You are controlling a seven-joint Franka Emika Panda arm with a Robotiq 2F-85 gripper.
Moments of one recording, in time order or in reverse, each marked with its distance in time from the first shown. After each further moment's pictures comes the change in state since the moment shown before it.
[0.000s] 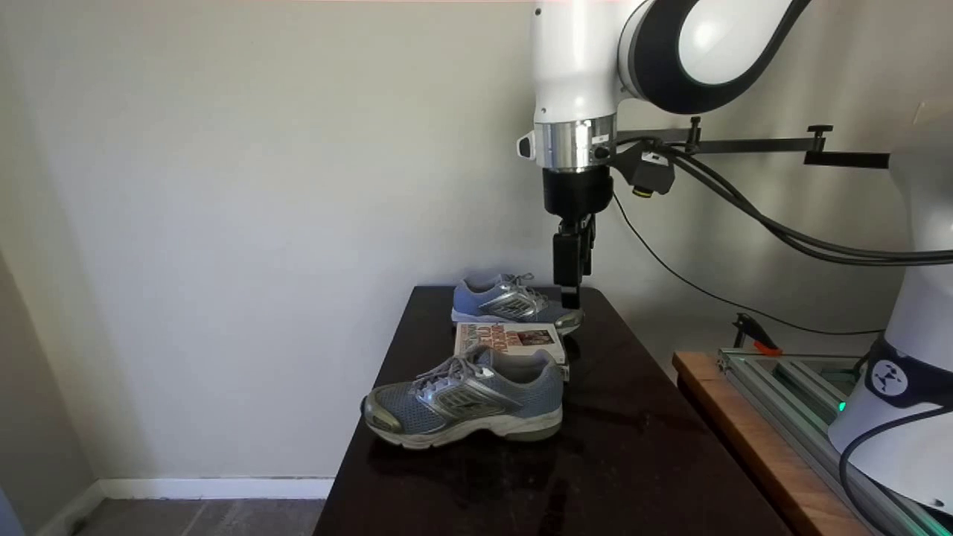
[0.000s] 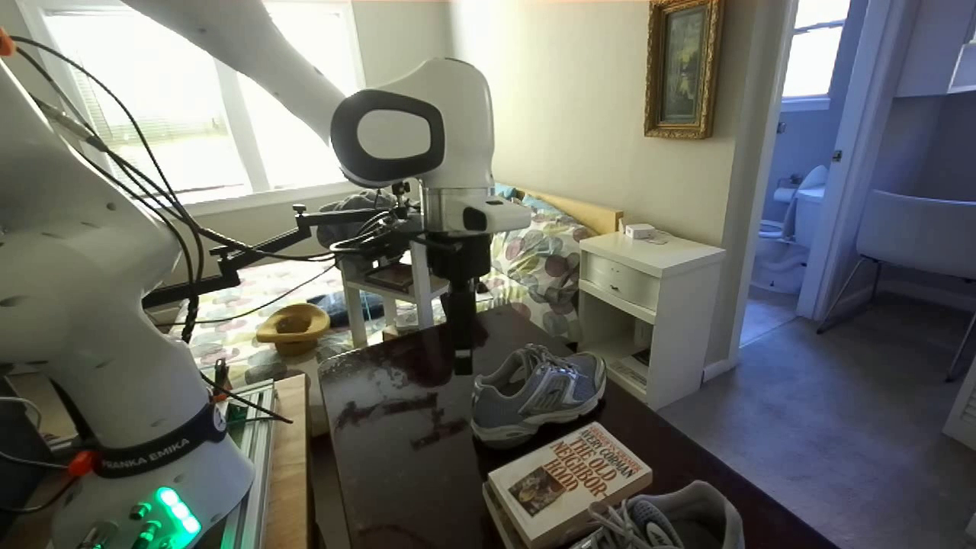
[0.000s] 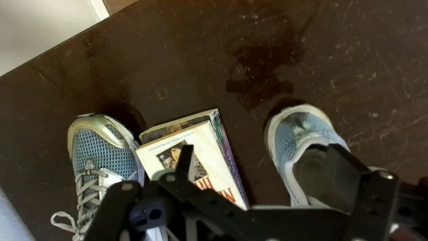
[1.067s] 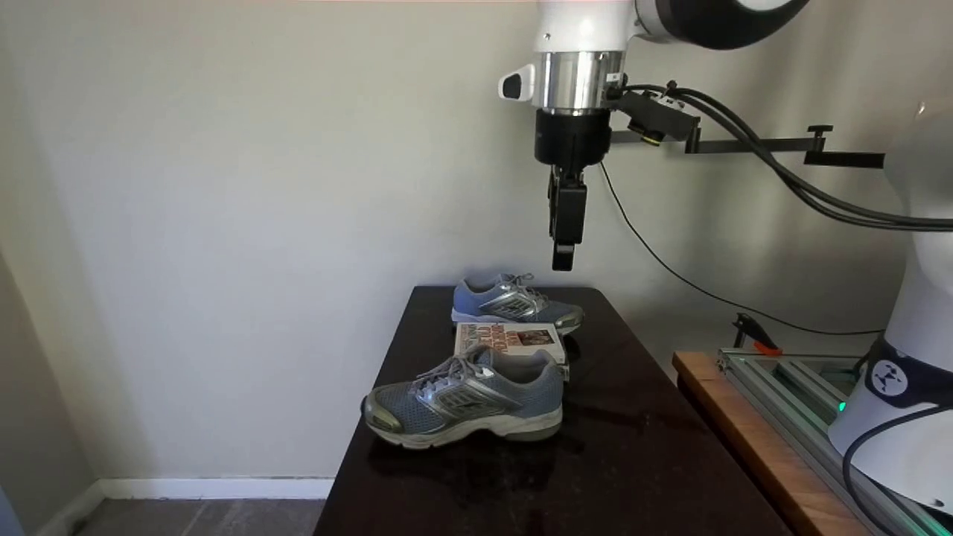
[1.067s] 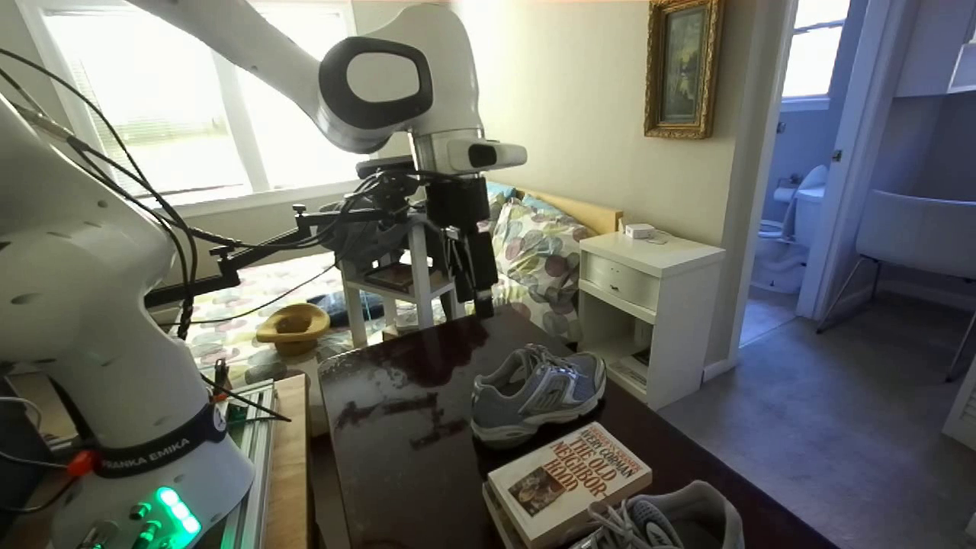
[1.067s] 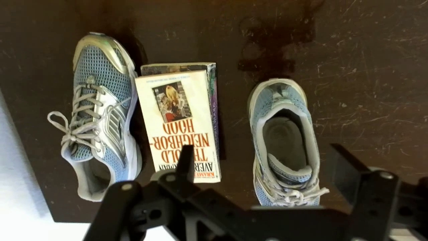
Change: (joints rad) arm 0.059 -0.108 0.020 0.038 -0.043 -0.049 -0.194
